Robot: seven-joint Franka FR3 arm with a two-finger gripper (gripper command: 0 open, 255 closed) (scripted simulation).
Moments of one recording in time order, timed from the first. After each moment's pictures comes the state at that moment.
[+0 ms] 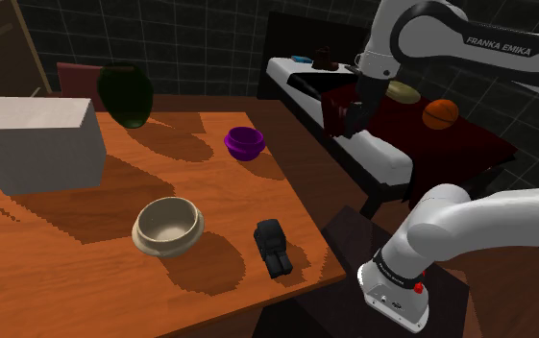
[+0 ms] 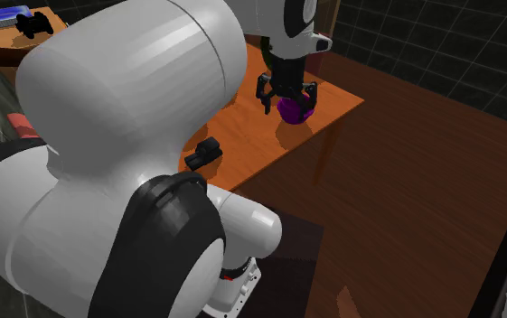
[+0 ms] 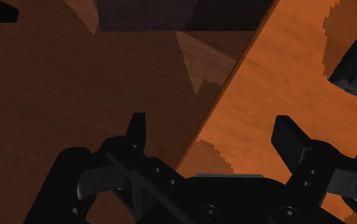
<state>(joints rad) -0.02 -0.79 -0.03 -2.39 -0.07 1.53 -0.01</state>
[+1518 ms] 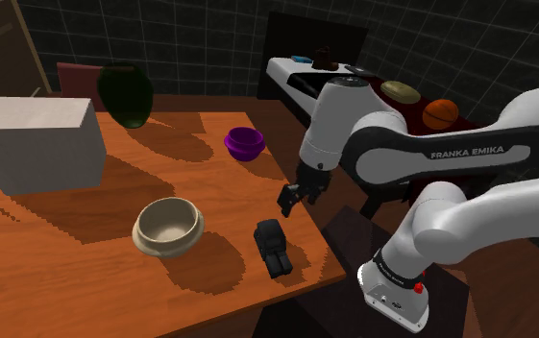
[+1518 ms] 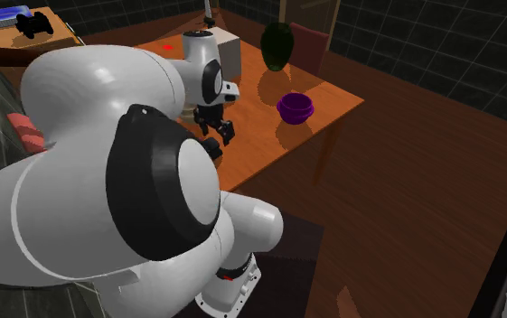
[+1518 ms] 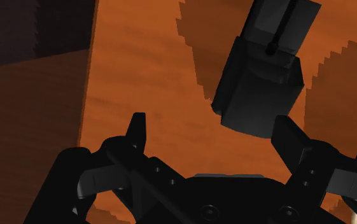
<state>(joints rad) 0.13 -0.72 0.44 -2.72 0.32 2.04 0.54</state>
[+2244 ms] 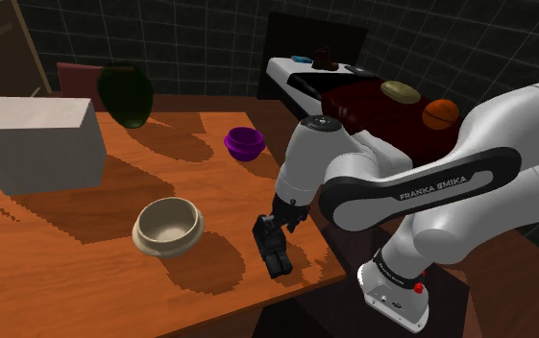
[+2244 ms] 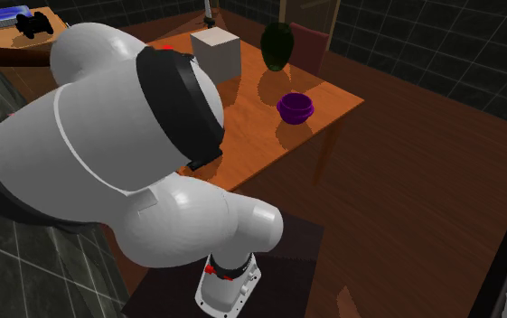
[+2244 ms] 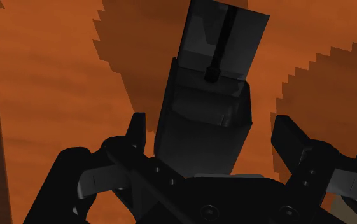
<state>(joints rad) 0.13 -0.50 0.64 -2.72 0.39 2.31 0.71</state>
